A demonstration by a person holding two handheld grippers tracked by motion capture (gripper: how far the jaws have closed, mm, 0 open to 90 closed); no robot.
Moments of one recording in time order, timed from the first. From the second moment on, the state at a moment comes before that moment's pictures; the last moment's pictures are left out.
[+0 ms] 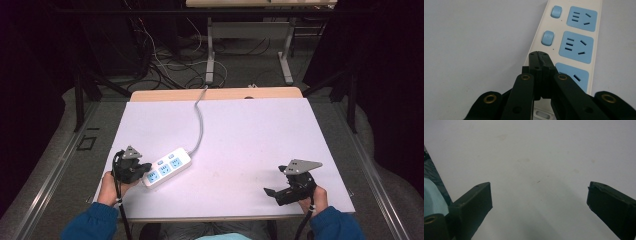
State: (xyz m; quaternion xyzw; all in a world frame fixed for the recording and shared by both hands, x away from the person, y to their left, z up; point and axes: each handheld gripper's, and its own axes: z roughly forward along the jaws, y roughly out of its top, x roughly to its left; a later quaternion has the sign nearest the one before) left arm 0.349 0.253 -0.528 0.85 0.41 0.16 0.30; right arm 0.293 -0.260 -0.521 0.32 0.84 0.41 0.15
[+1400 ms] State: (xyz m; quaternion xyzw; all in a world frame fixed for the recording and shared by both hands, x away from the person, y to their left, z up) left arm 0.348 0.253 -0.527 0.85 0.39 0.16 0.30; right arm 0.293 -0.260 -0.521 0.32 0.84 0.40 0.15
